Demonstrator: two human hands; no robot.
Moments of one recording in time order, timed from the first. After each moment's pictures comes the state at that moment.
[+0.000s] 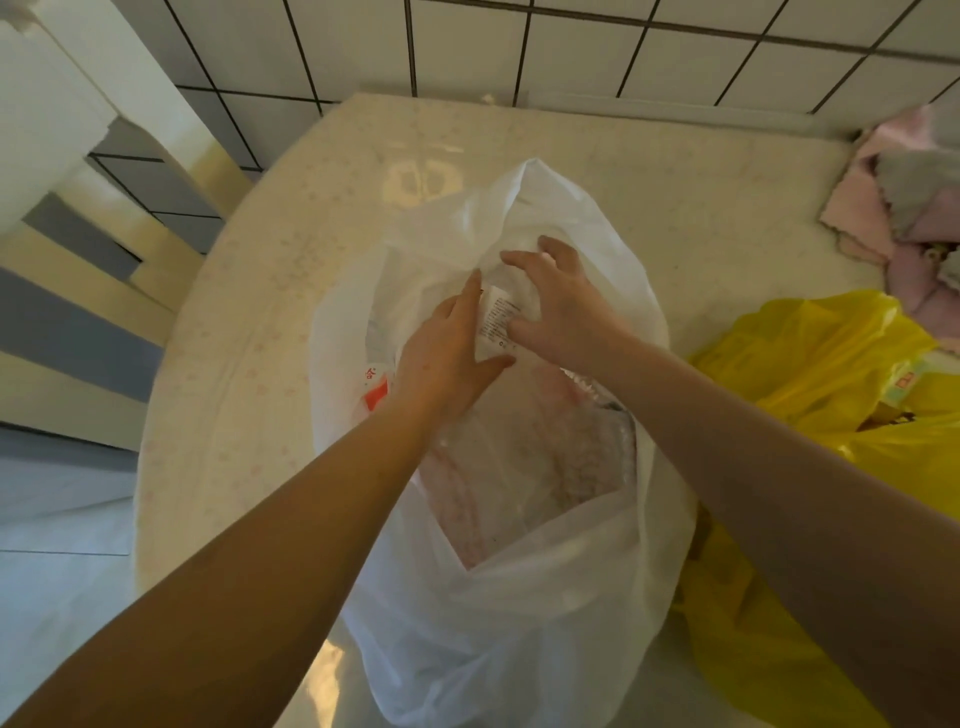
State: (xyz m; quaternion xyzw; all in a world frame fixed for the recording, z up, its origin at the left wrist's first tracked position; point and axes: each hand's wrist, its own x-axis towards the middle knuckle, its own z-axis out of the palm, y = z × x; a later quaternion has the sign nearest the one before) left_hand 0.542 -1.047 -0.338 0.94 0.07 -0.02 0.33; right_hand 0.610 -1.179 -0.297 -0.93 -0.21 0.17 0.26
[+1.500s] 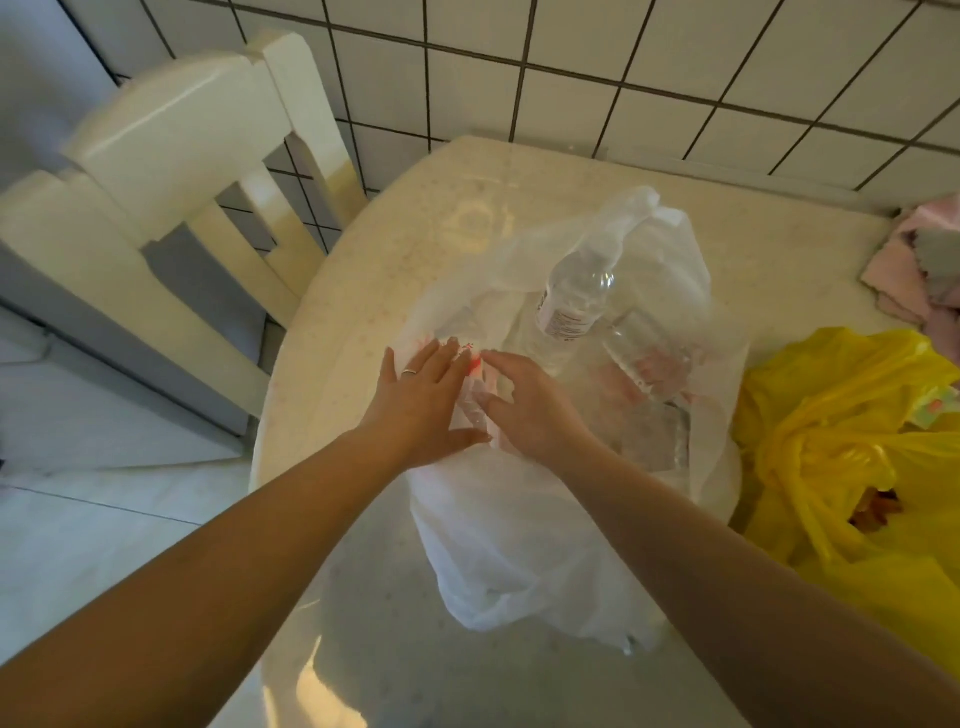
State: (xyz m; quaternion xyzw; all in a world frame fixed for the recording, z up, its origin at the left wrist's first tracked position) left_hand 0.423 -0.968 -0.333 0.99 0.01 -0.11 0.08; right_hand 0.474 -1.110 -0.301 -0.87 -0.23 0.23 0.37
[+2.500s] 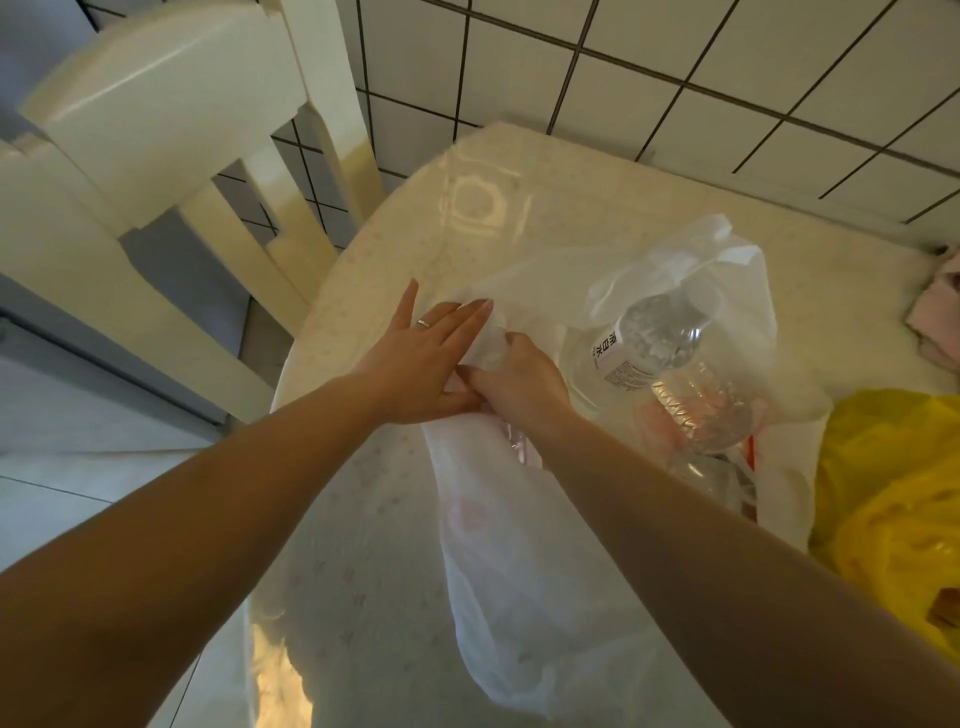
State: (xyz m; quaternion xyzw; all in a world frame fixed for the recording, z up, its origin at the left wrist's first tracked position) left_hand 0.490 -0.880 -0.363 0.99 -0.13 -0.02 0.07; right_hand 0.529 -1.020 -0.325 -0.92 -0.05 0.28 0.27
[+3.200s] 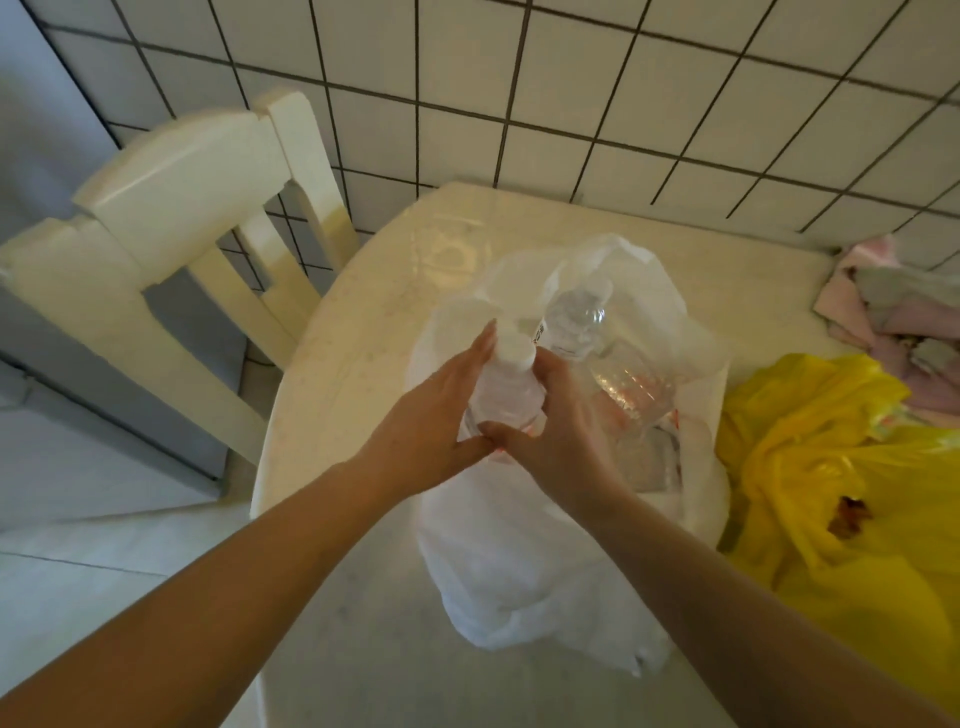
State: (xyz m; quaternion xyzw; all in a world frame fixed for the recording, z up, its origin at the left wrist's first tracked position) left_hand 0.413 -0.970 -0.278 0.93 -0.06 0.09 0.36; right_hand 0.445 -1.118 -0.259 -0.86 -0.17 0.10 0.47
